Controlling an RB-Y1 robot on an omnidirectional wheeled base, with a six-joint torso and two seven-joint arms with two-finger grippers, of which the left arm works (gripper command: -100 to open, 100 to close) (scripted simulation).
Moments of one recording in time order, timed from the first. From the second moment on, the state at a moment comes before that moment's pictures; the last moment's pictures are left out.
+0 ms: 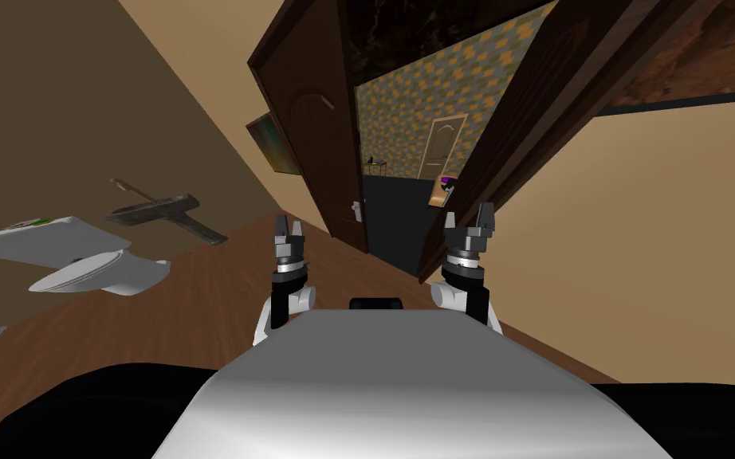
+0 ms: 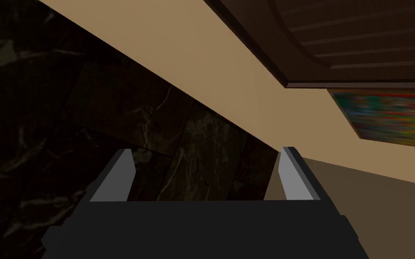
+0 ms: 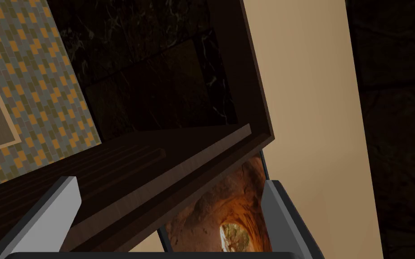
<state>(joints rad) 0.49 0.05 0.06 -2.31 -0.08 -0.49 -0.08</state>
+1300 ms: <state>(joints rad) 0.36 0.08 -0.05 -2.00 -0.06 -0.42 -0.02</state>
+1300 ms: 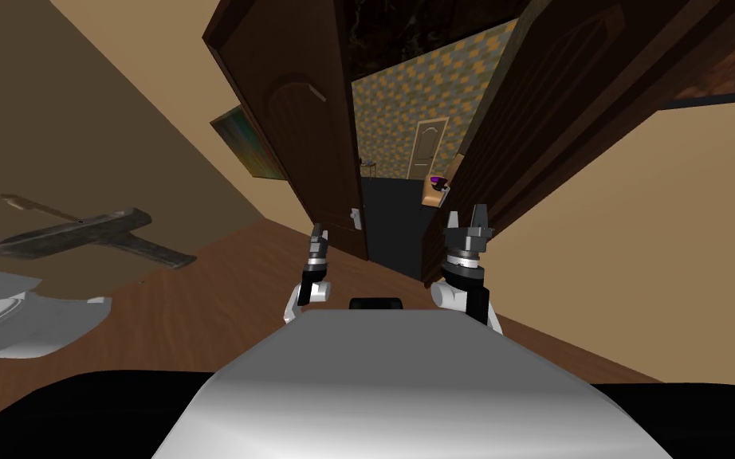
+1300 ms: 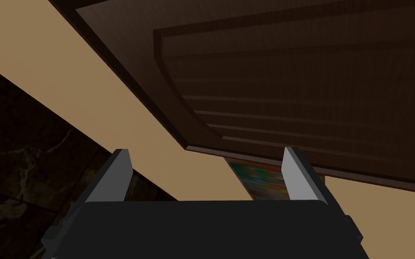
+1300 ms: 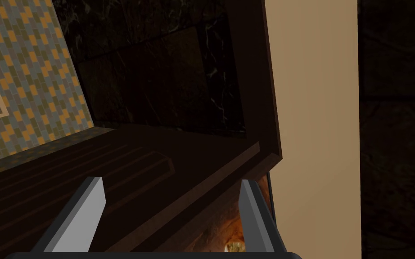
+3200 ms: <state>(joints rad) 0.15 0.11 -0.20 -1.55 -0.02 -0.30 0.07</state>
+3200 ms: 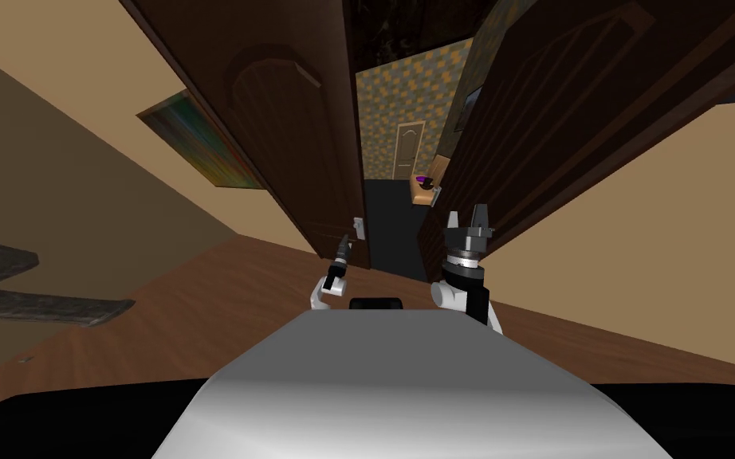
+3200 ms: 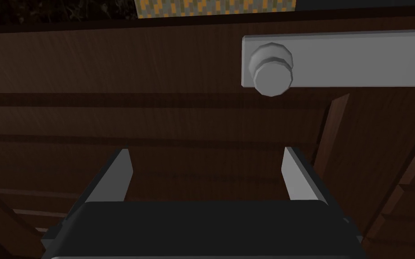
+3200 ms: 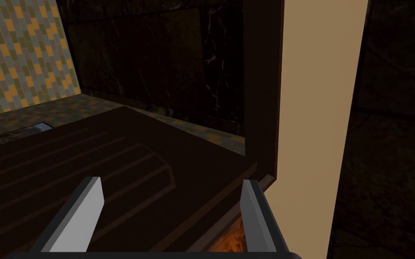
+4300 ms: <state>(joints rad) 0.07 0.10 -0.23 -1.39 -0.01 -0.28 0.09</state>
